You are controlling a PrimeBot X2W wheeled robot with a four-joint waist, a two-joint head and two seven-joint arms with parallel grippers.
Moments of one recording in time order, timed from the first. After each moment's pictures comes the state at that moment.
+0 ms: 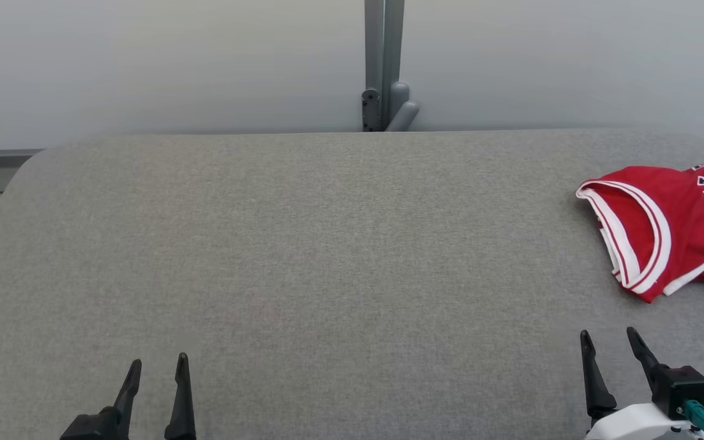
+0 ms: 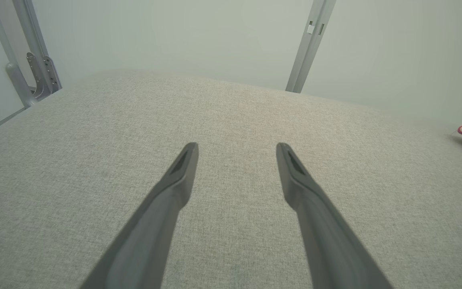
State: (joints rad) left arm 0.10 0.05 0.01 0.26 -0.24 -0.13 -0.26; right arm 0.08 -0.05 -0.12 0.27 0.02 0.13 -0.26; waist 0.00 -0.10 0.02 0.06
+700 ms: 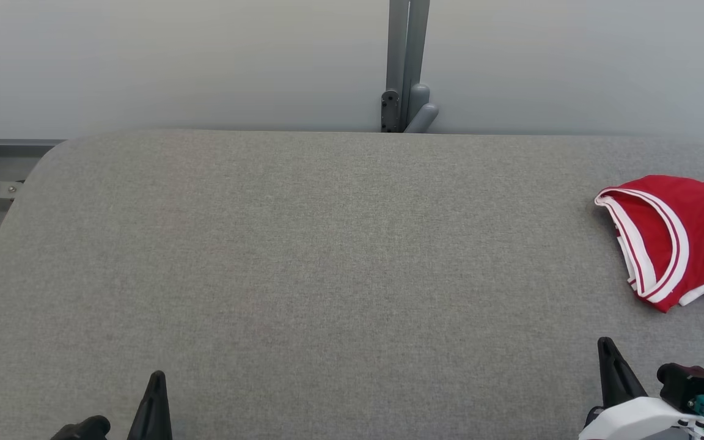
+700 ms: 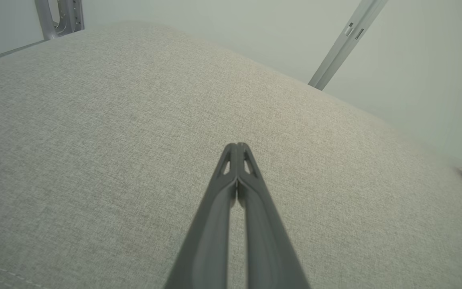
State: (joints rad) left arm 0.11 0.04 0.01 0.31 -0.43 -0.12 -0.21; right arm 0.05 -0.03 -0.12 0.33 0.21 0.13 -0.20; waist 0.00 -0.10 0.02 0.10
